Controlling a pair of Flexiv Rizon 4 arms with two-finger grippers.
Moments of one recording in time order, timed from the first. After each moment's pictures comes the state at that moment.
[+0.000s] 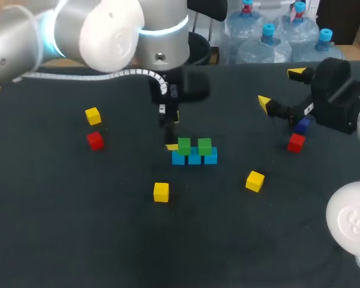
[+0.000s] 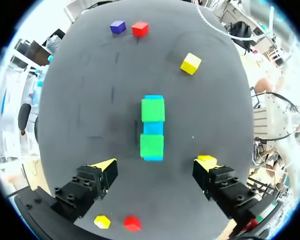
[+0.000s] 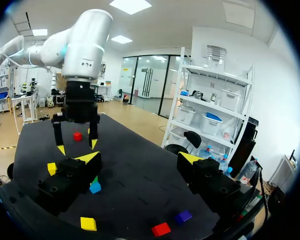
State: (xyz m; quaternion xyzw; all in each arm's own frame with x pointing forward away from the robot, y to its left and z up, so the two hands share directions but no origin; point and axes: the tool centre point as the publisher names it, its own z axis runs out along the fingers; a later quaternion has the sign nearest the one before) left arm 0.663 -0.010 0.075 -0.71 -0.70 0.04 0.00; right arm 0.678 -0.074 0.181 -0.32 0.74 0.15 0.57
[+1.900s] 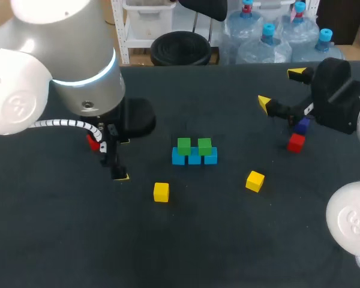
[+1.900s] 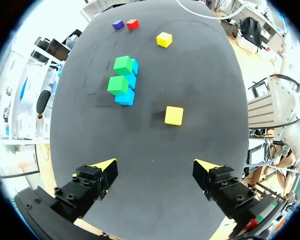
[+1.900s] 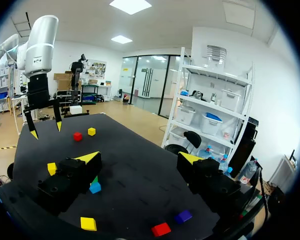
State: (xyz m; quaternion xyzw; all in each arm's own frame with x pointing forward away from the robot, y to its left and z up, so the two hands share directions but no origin) left arm 0.579 0.086 0.089 -0.69 -0.72 -0.01 -0.07; right arm 0.678 -0.074 0.181 -0.32 0.74 0.15 0.57
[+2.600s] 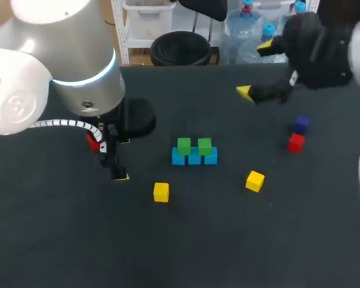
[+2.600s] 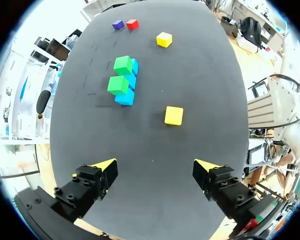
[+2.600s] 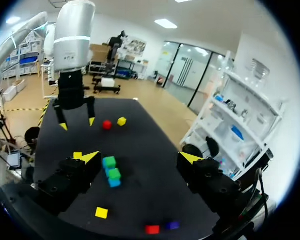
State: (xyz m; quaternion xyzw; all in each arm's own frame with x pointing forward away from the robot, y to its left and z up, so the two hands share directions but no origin) left arm 0.579 0.086 0.089 -0.69 -0.72 -0.01 -0.07; right arm 0.643 -0.012 0.239 -0.52 0.72 0.13 0.44
